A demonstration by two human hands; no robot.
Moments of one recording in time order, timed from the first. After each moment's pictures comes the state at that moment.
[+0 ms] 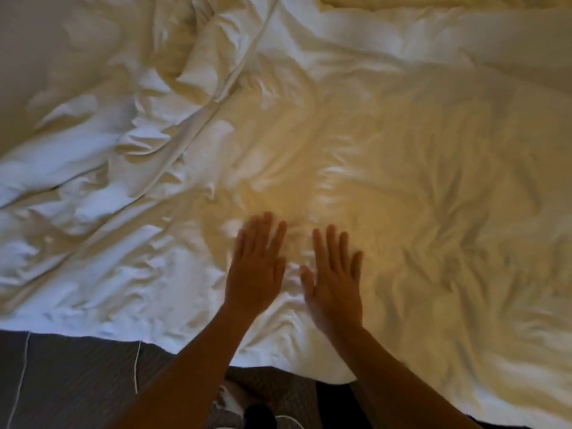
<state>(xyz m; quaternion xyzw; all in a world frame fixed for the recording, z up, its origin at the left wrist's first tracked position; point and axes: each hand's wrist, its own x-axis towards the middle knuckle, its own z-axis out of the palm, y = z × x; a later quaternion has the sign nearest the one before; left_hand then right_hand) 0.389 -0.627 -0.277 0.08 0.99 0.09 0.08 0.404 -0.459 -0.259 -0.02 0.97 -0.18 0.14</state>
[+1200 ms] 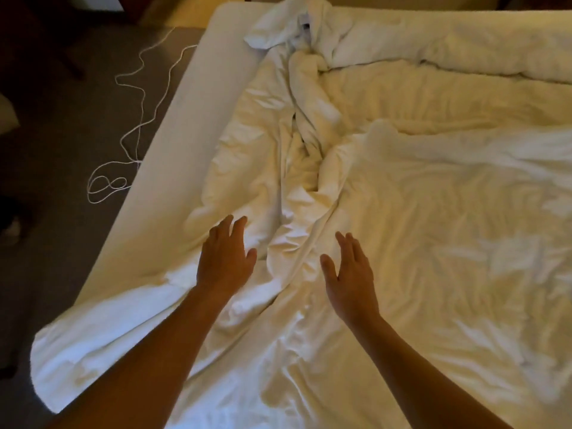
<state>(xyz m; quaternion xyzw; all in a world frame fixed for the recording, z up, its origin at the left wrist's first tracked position) 0.248 -0.943 -0.123 -0.03 0.99 0.12 0.08 0.289 -0.714 -0.160 0.08 0.92 -0.37 0.04</state>
